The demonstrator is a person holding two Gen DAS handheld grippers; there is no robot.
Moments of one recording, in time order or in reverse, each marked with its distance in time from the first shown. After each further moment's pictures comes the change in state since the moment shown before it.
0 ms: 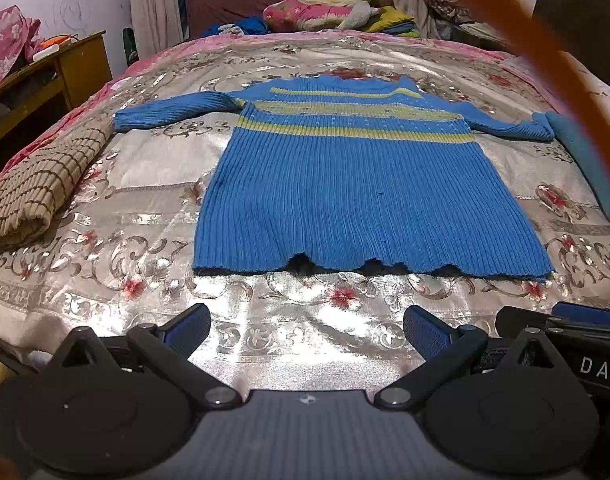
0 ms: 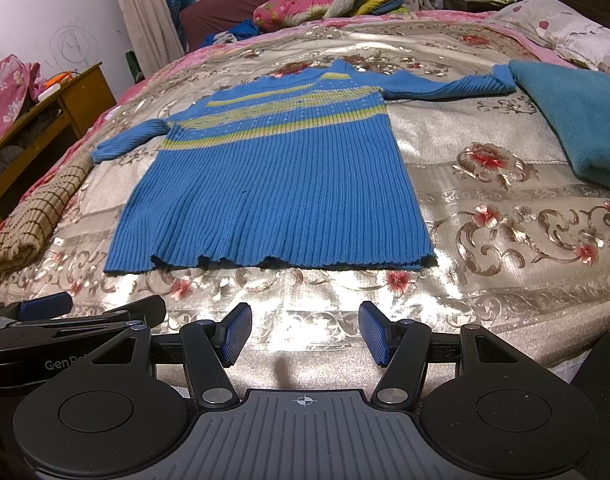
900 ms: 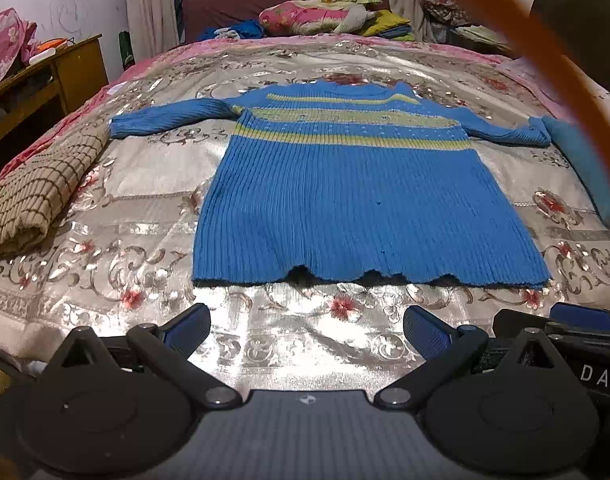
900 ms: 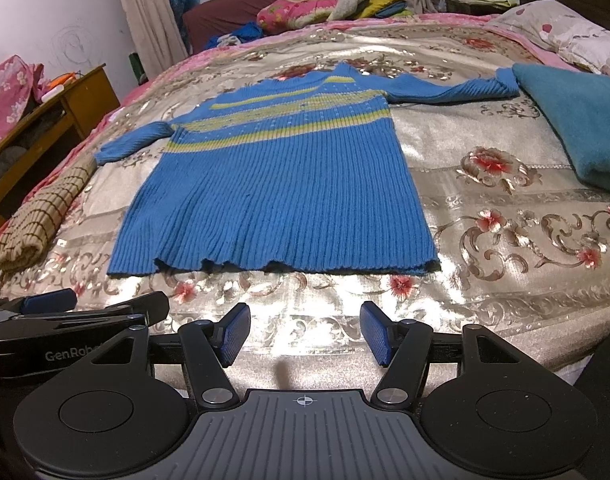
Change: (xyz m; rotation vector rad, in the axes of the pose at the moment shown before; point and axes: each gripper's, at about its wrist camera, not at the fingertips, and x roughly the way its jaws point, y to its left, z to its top) left arm -0.001 0.002 0.008 0.010 -0.014 -0.015; right arm -0.001 0.001 0.001 -0.007 -0.015 0.012
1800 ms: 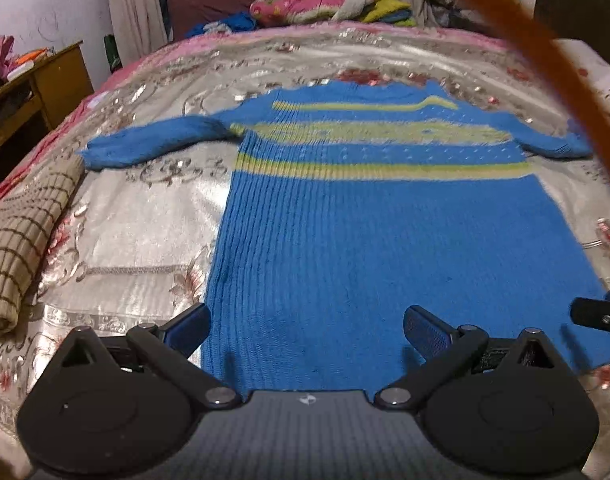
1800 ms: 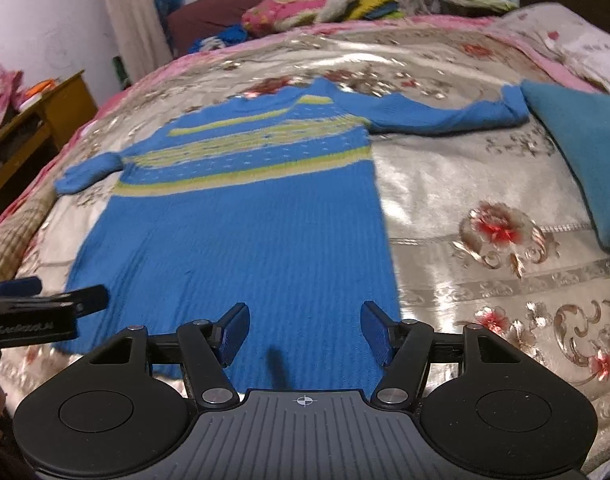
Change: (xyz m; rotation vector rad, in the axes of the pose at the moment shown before) left arm 0.092 0.026 0.072 0.052 0.052 0.017; right arm 0.073 -0.040 0.072 0.030 0.024 -0.042
